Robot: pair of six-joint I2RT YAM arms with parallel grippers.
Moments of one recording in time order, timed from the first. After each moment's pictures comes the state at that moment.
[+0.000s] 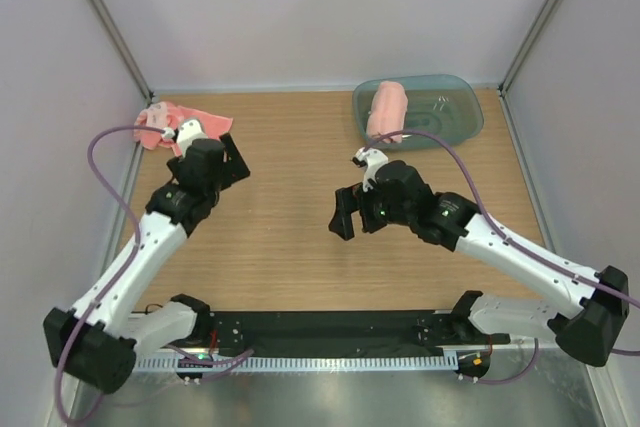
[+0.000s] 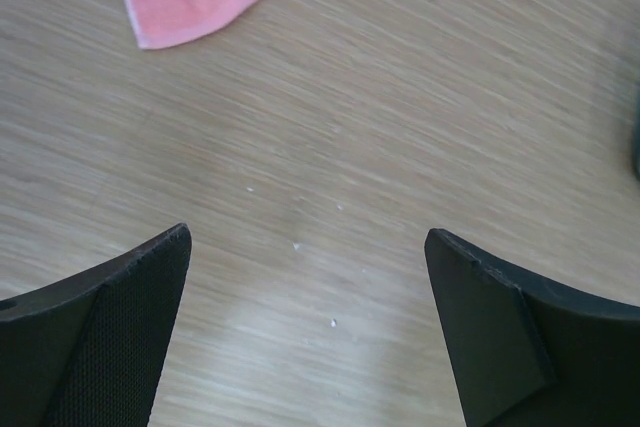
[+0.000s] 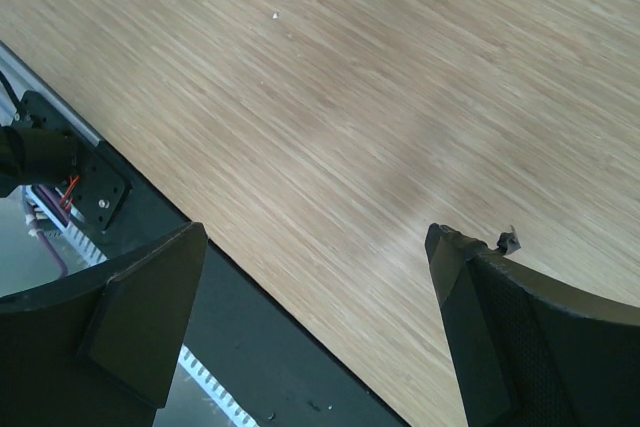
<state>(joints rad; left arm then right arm) -0.42 1.01 0.95 -0.53 -0.50 -0.60 0.84 1.13 0.99 -0.51 -0.07 0.42</state>
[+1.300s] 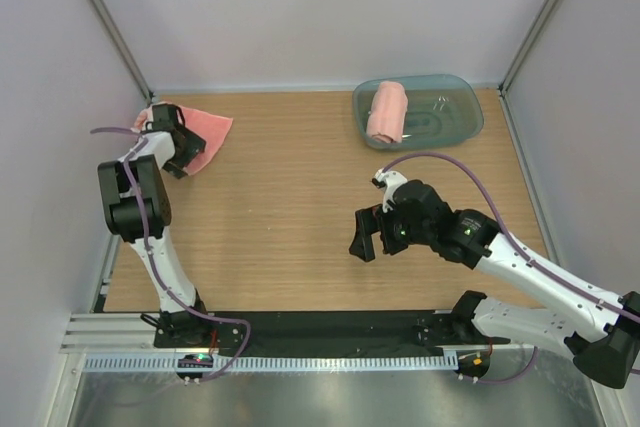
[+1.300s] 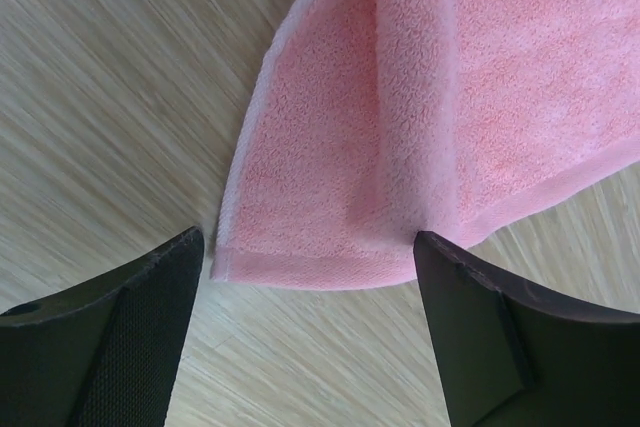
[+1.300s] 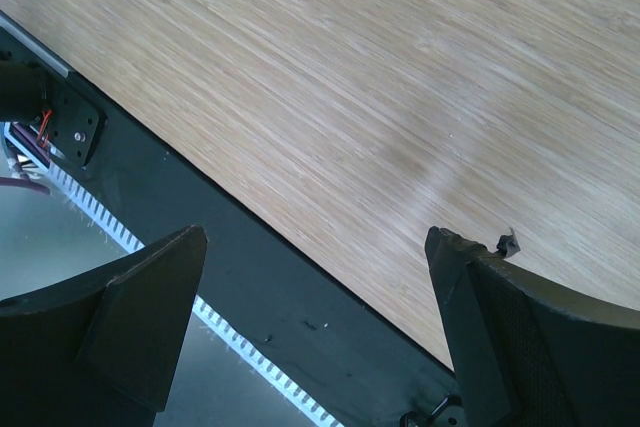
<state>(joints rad) 0.19 2.02 1.41 -0.41 -0.13 -0.79 0.84 0.95 0.87 -0.68 -0.09 0.47</state>
